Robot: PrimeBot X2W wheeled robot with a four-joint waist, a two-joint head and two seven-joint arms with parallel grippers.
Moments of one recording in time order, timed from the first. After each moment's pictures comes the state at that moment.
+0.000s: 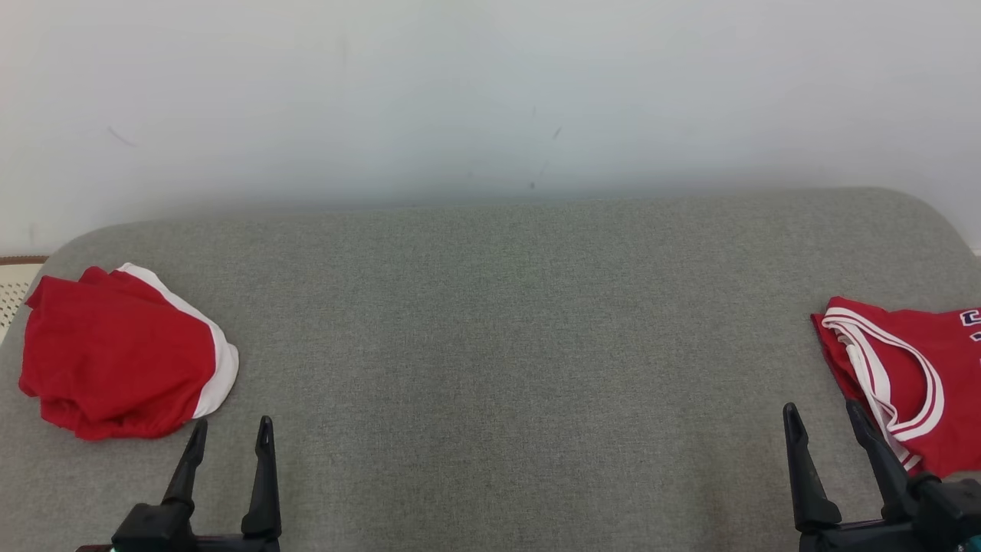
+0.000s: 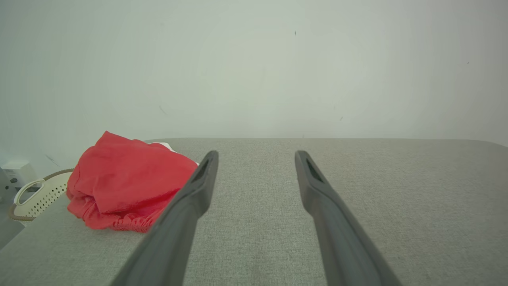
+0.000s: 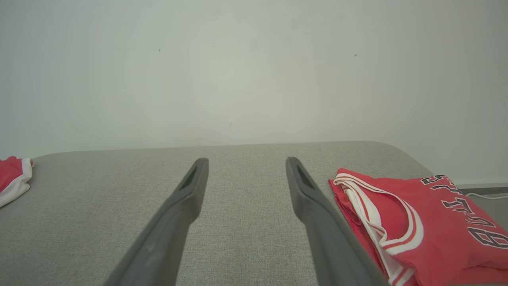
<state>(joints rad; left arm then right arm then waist) -0.13 0.31 -0.31 0.02 -0.38 0.30 -0.26 0.11 -0.17 0.10 -0.21 0.17 0.13 -0.07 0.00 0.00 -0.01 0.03</state>
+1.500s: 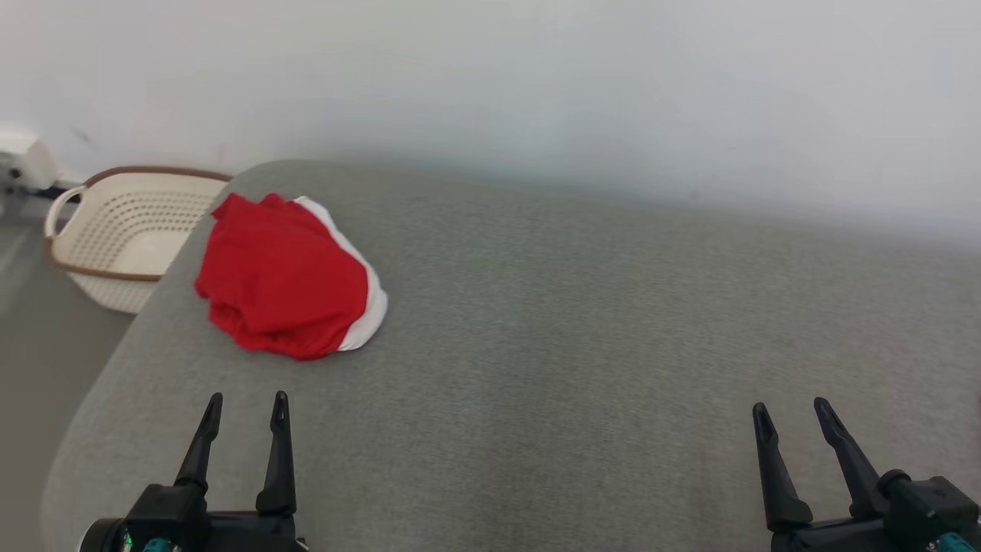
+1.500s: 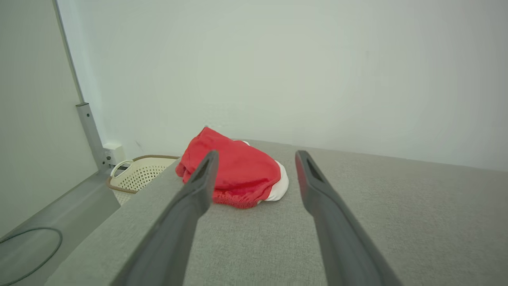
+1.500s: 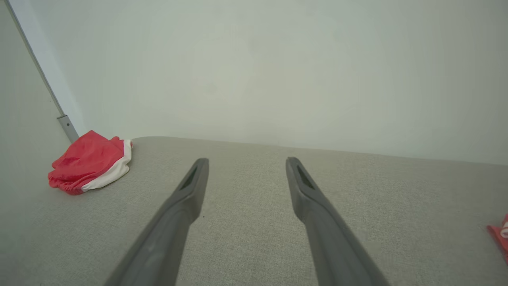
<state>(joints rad) -0.16 0.21 -0.23 0.04 -0.28 0.21 -0.26 0.09 -0.16 0.15 -0.18 0.19 0.13 -0.09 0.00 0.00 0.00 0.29</state>
